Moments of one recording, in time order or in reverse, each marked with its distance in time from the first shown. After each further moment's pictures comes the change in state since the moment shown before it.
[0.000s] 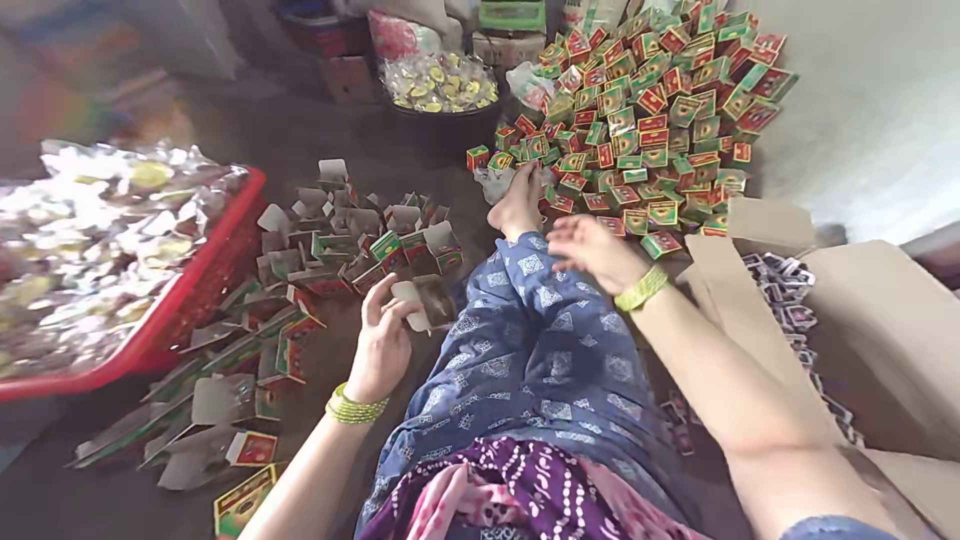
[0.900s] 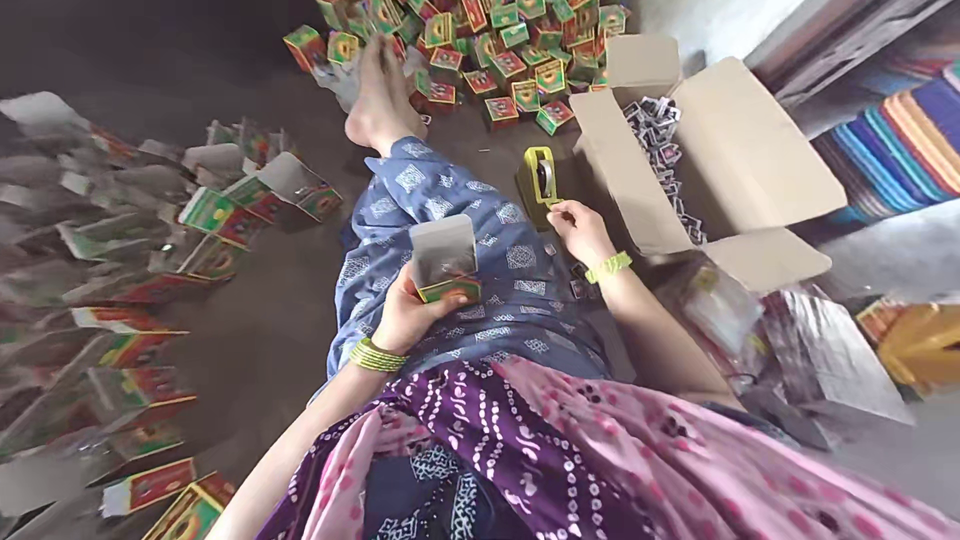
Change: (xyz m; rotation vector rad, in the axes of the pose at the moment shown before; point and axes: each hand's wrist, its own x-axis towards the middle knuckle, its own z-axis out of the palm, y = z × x) left_hand -0.051 0.084 0.141 -0.886 -0.571 -0.534; right_hand -0.154 0.168 -0.100 -0.574 0.460 0.201
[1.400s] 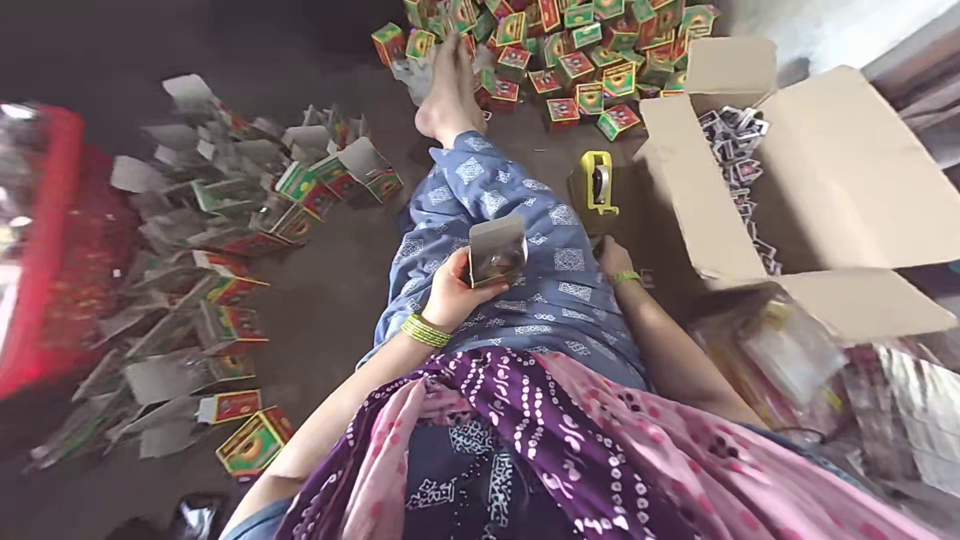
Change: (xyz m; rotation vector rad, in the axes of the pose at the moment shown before) left_hand 0.002 -0.005 -0.005 0.234 0.105 0.037; right_hand 0.023 0.066 0.066 -0.343 -0.259 0.365
